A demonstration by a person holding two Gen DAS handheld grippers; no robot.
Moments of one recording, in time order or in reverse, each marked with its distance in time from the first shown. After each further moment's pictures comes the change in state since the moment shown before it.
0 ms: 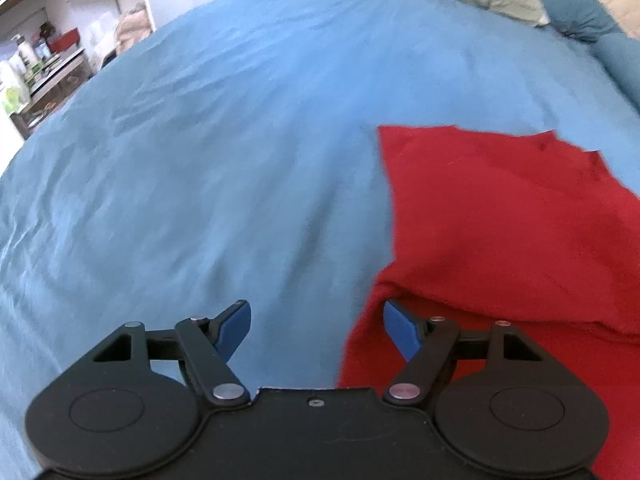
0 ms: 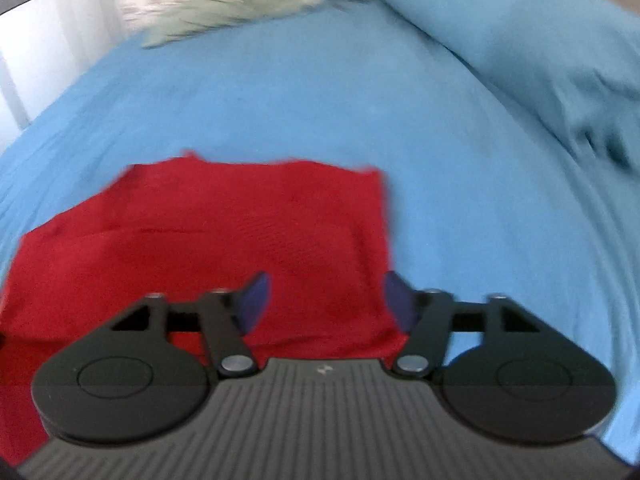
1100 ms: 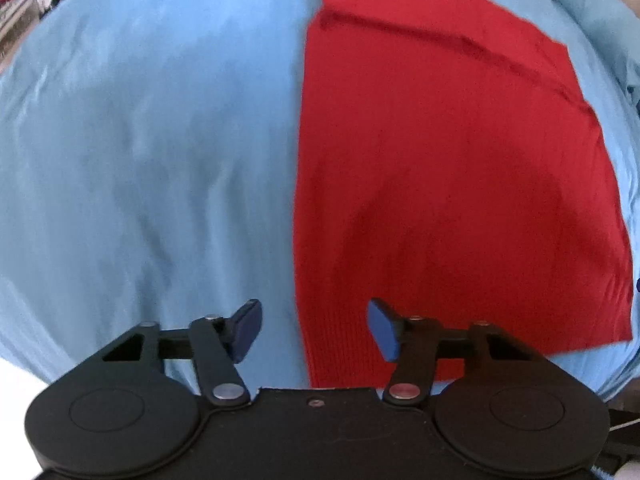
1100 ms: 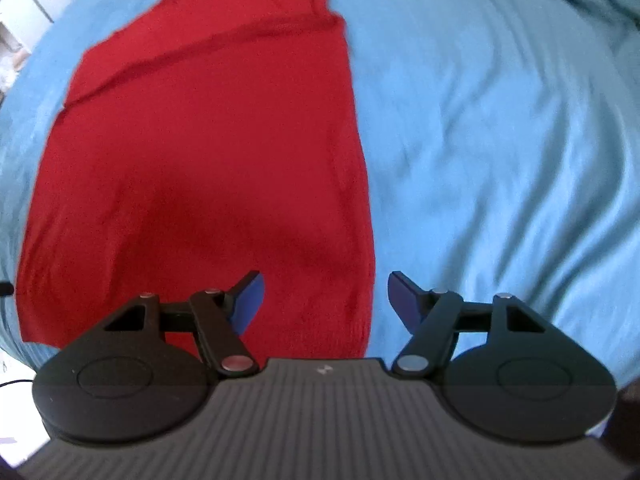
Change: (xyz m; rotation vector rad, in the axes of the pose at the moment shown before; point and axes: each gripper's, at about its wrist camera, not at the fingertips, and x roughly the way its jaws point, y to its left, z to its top) left arm -0.136 0.042 -0.183 0.166 0.334 -0.176; right arm -0.170 -0.051 -0.168 0.051 0.432 0.011
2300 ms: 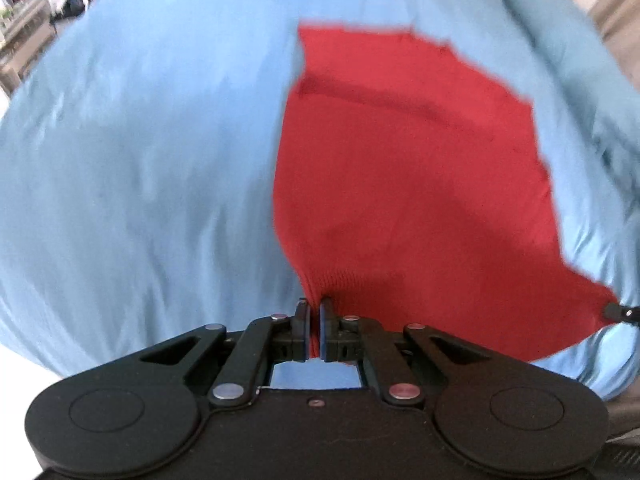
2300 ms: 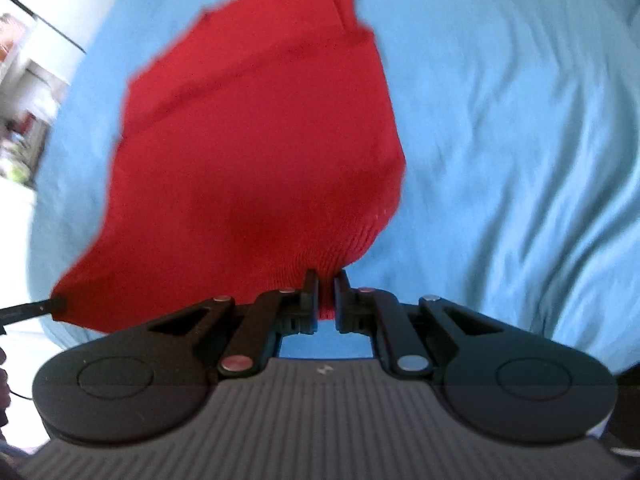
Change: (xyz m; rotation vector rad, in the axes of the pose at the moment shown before) left arm -0.084 -0.013 0.037 -0.081 -0.104 -0.086; right arm -0.076 -0.014 0.027 0.084 0.024 0.203
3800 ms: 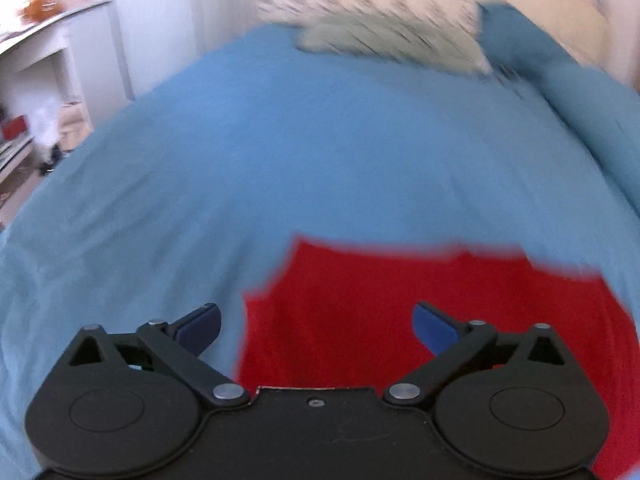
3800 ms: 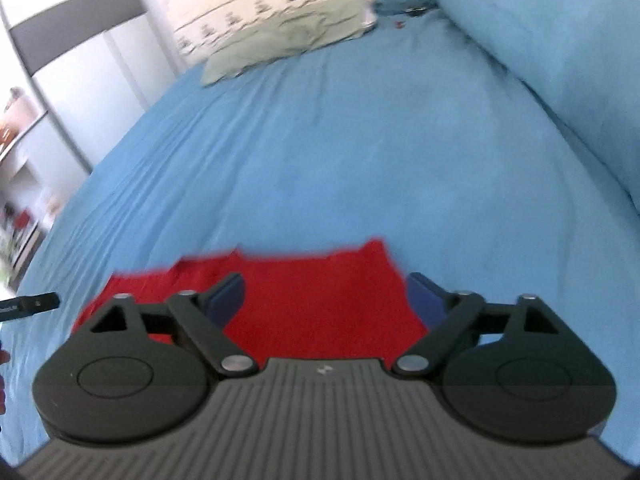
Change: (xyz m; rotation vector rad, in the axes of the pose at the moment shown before) left arm 0.164 -0.084 0.243 0.071 -0.364 0.168; right arm 0.156 0.027 0.292 -0.174 -0.424 0.070
